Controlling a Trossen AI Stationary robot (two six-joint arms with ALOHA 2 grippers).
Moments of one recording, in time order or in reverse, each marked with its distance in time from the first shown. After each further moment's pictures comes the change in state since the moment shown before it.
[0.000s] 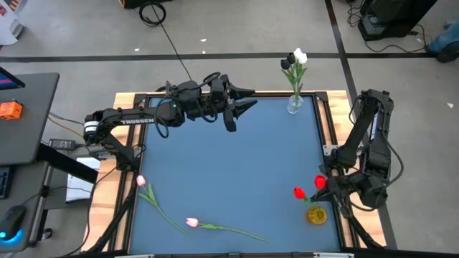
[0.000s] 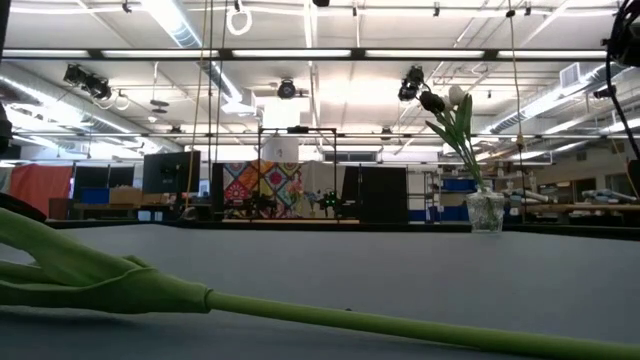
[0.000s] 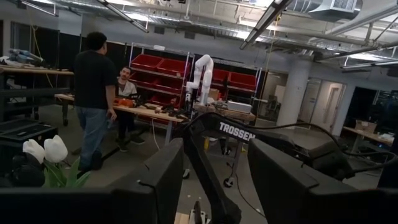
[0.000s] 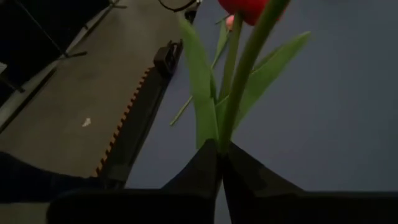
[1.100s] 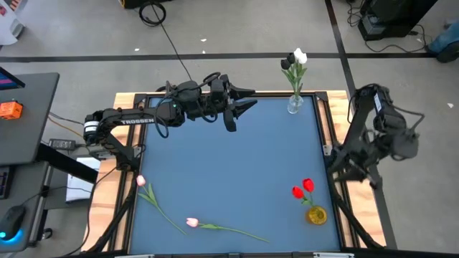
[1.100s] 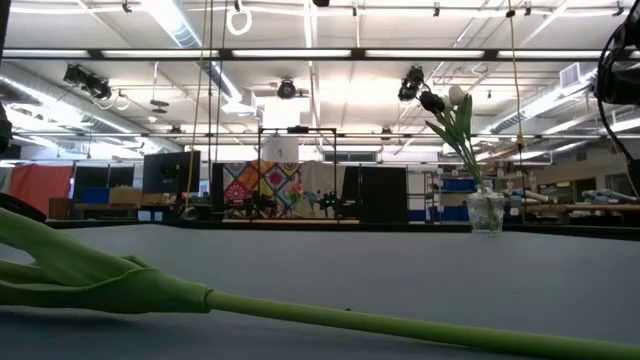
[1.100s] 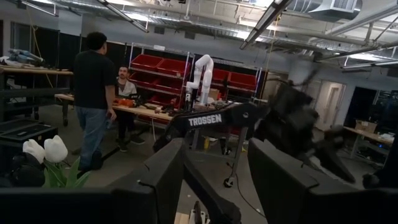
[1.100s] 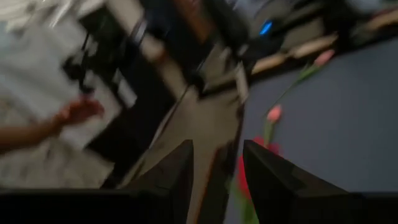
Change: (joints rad) left arm 0.000 0.000 0.000 0.000 0.000 0.000; right arm 0.005 -0.271 0.219 0.028 0.023 -0.068
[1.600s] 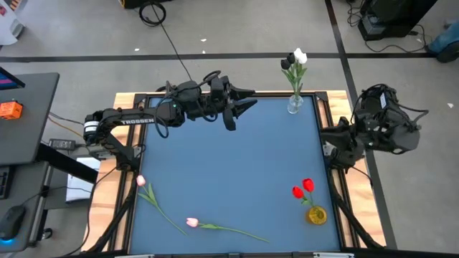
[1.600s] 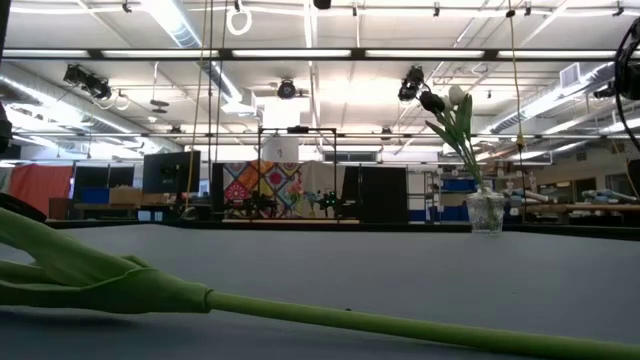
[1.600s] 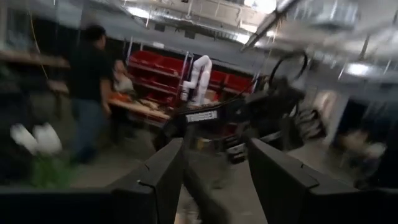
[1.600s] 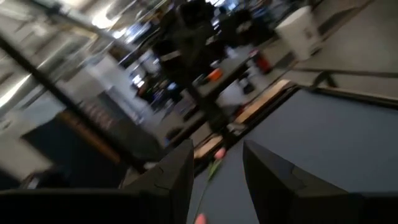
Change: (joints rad) left arm -0.003 0.000 0.000 0.001 0.000 -0.075; right arm -0.124 0.019 0.067 0.022 0.564 0.118
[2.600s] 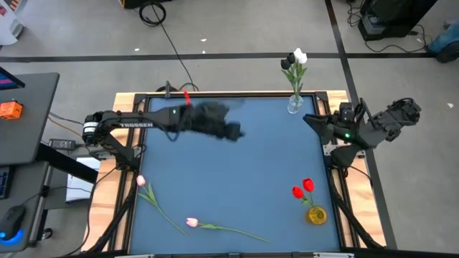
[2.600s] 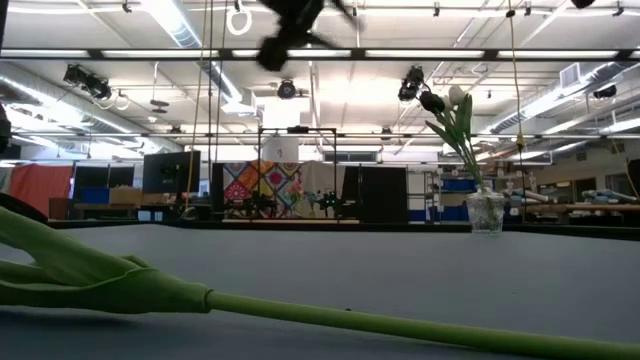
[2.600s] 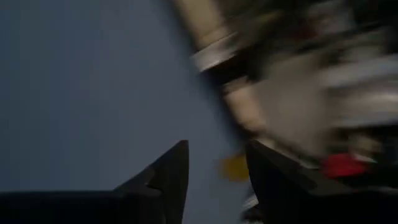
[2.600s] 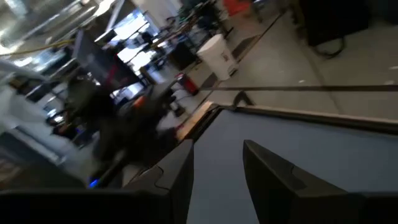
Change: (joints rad) left arm -0.073 -0.007 0.001 -0.748 0.010 -0.782; right arm -0.564 0.082 -0.002 -0.050 -0.238 0.083
